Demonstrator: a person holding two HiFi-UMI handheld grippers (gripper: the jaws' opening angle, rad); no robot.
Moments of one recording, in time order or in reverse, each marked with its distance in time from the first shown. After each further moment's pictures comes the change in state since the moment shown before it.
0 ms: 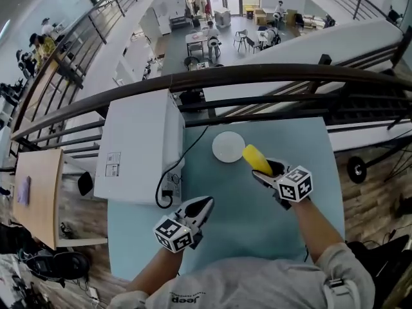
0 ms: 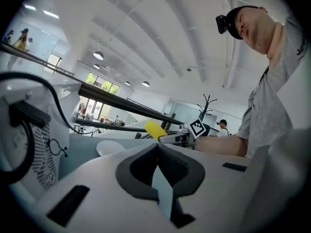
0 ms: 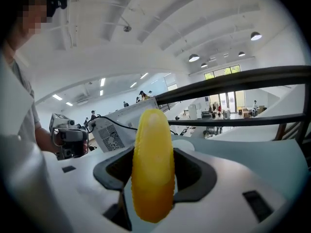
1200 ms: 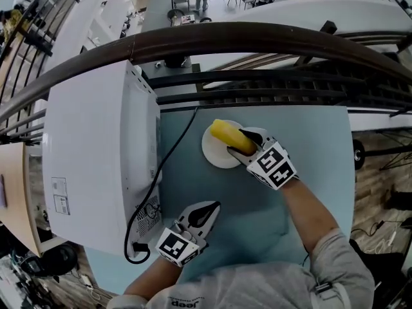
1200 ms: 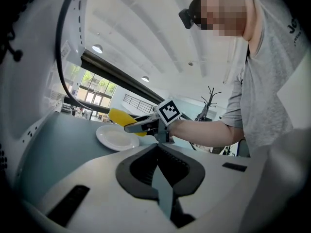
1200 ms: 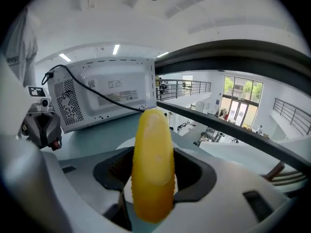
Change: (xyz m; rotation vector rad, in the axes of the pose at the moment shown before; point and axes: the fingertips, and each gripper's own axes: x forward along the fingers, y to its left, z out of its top) left arm 0.092 0.089 -0.079 -0.004 0.037 -0.028; right arm 0.193 -0.081 -0.012 -0.341 0.211 -0.018
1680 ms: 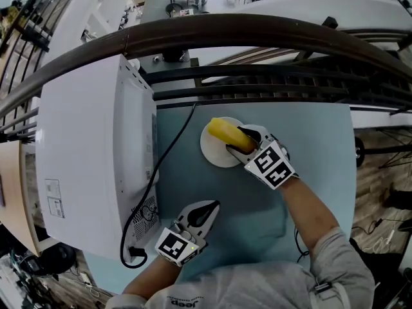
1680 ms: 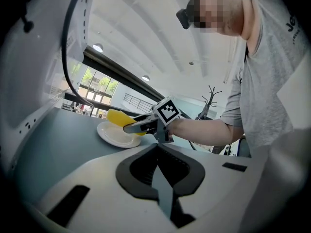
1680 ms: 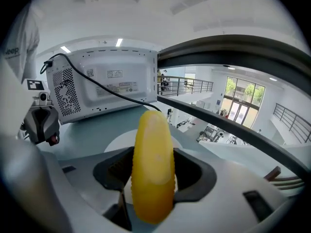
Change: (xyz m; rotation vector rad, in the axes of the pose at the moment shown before) left arm 0.006 0.006 -0.012 -0.006 0.005 0.000; right arm 0.013 0.000 -0.015 -0.043 0.055 -0.003
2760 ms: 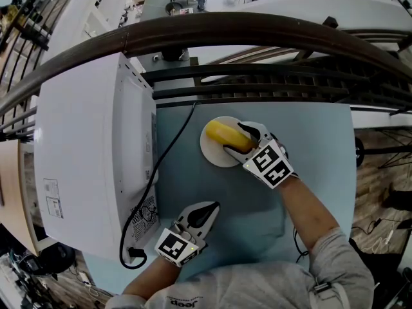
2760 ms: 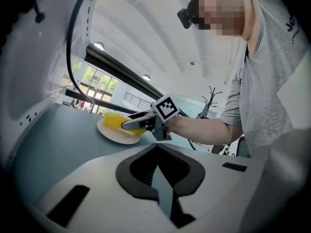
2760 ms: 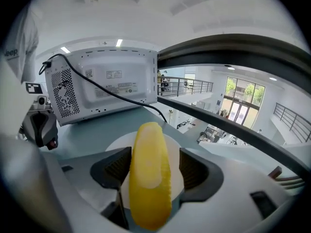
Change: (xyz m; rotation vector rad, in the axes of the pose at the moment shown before) left arm -0.001 0.001 -0.007 -0.024 0.002 0.000; right arm 0.006 0.001 0.004 0.002 -0.006 0.002
